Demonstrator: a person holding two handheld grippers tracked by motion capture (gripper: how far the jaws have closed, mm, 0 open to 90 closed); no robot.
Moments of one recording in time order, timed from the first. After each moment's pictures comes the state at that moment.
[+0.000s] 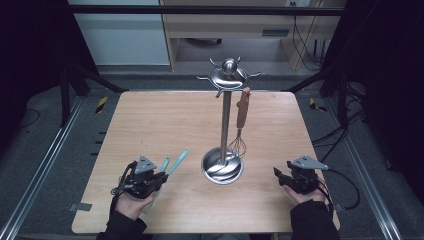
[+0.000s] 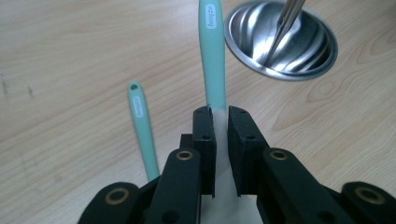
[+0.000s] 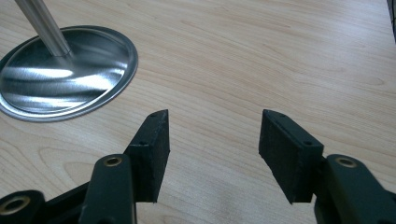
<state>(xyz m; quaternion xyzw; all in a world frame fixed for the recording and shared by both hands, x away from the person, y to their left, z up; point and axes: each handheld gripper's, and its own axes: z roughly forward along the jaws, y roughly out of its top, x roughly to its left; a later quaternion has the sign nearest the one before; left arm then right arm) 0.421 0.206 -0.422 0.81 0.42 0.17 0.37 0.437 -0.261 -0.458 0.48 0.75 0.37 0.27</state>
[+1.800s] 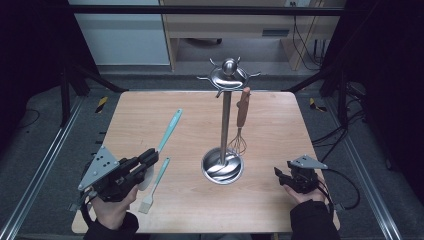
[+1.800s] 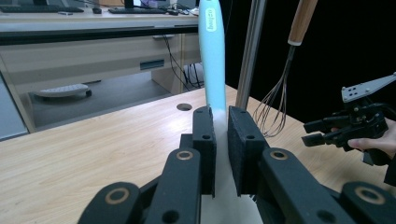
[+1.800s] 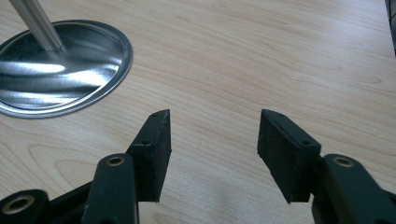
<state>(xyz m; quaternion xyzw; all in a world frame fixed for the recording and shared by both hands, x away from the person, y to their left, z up) 0.368 0.217 -0.315 0.70 0.34 0.26 0.58 0.439 -0.262 -0.460 0.48 0.75 0.36 0.27</state>
